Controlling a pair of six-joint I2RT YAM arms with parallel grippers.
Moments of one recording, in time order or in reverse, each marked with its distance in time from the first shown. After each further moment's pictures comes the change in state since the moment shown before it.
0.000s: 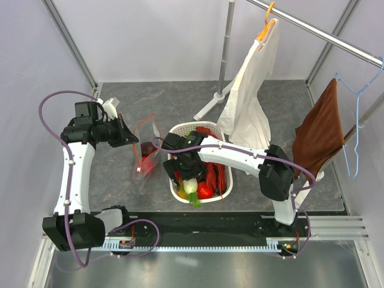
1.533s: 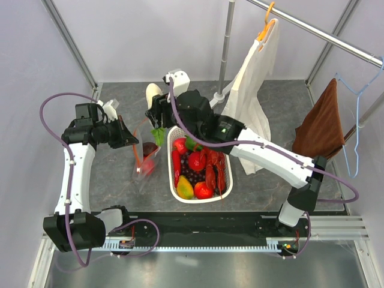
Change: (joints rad) left arm 0.011 -0.003 -0.032 0.019 0.003 0.000; right arm -0.002 -0.244 0.242 0.652 0.380 -0.227
